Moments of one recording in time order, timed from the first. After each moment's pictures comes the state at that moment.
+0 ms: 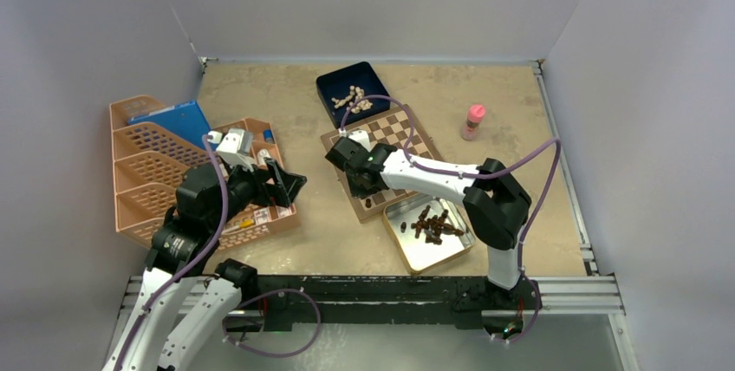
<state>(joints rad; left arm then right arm) -0.35 0.52 0.83 -0.62 0.19 -0.40 0.98 1.90 1.45 -0.73 0.32 0.66</state>
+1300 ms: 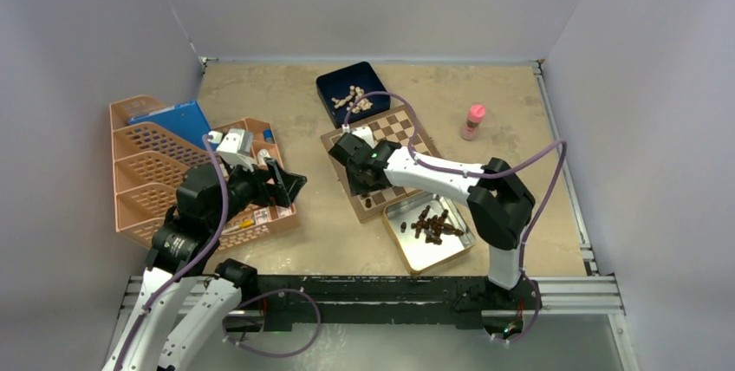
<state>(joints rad) -0.35 0.52 0.83 -0.62 0.19 -0.40 0.96 1.89 1.45 -0.73 0.32 0.65</state>
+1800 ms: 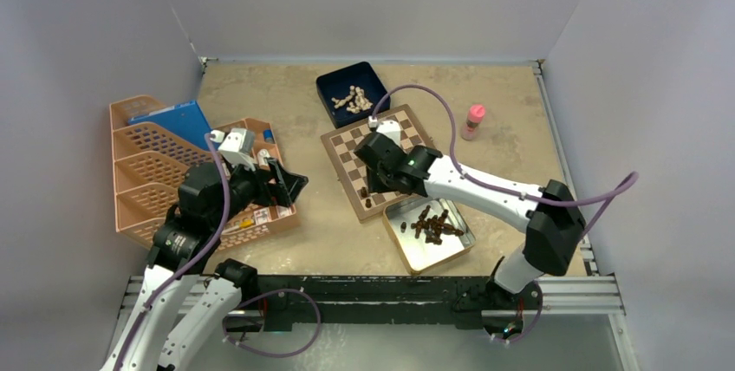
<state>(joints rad) -0.35 0.53 0.83 -0.62 0.20 -0.41 0.96 1.61 1.32 -0.72 0.36 0.71</state>
